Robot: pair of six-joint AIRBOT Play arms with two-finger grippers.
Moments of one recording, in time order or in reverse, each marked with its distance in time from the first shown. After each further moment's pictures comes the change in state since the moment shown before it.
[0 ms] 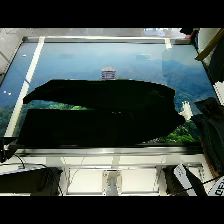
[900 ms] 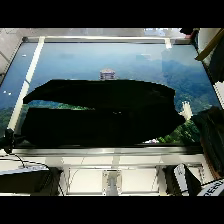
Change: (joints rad) left arm -0.201 0.005 -0.012 0.020 0.066 0.006; right arm -0.163 0.109 -0.103 -0.129 0.108 0.045
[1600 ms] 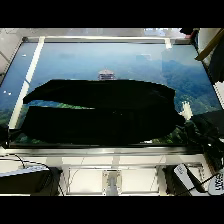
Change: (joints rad) left arm -0.002 0.058 0.000 -0.132 0.000 0.000; right arm 0.058 -0.168 -0.430 0.205 -0.348 -0.106
